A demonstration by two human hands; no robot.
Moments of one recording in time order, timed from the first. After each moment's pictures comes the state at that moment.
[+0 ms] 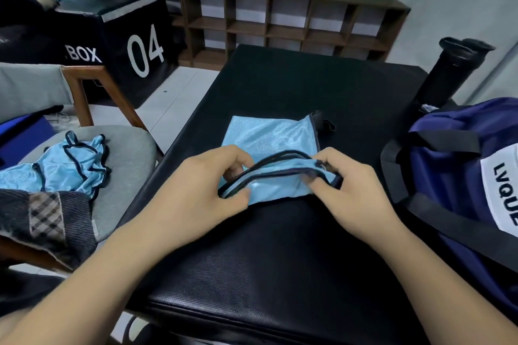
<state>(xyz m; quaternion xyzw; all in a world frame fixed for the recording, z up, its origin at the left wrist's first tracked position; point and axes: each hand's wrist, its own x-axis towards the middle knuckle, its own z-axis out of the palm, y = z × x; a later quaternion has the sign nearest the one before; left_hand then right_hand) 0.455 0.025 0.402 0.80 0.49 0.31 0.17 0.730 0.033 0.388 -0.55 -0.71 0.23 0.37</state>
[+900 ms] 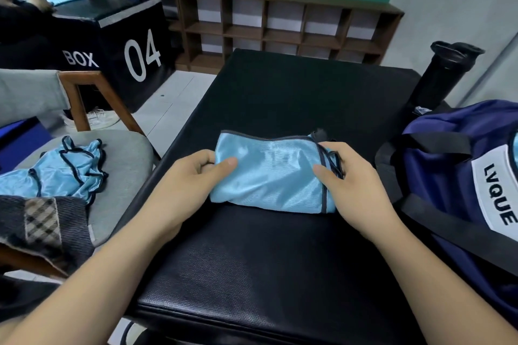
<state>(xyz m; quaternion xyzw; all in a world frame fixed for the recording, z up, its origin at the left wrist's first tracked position) 0.451 0.052 0.374 0.55 0.55 0.41 0.48 0.742 0.050 0.381 -0.61 -0.62 0.26 0.41</state>
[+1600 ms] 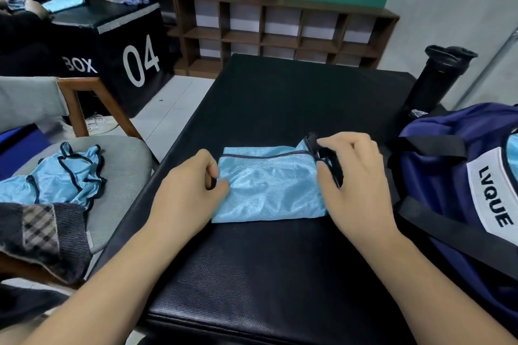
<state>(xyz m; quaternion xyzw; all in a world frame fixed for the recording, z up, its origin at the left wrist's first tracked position) 0.458 0.050 0.371 0.67 0.64 0.34 0.14 0.736 0.038 0.385 -0.57 -0.72 -0.04 0.40</state>
